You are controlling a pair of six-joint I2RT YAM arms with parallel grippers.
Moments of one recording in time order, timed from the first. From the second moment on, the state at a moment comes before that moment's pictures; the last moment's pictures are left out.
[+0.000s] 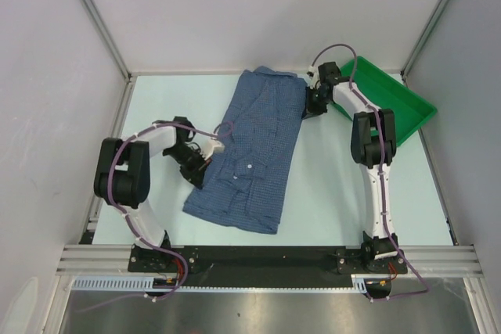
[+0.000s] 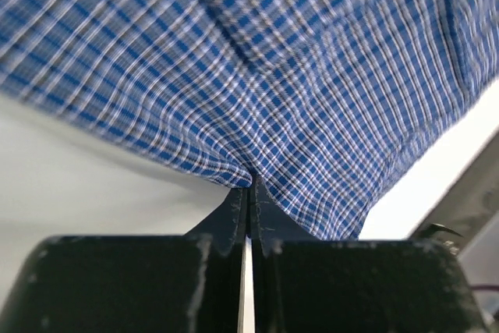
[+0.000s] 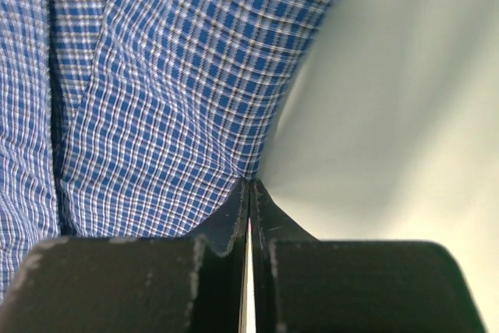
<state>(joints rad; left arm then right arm) -0.11 1.81 1.08 -0.92 0.50 0.81 0.18 2.43 2.04 -0.67 -0.32 0.16</state>
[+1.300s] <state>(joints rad) -0.16 1.03 0.94 -0.88 0.72 0.84 0.21 1.77 1.55 -0.85 -0.57 -0.40</state>
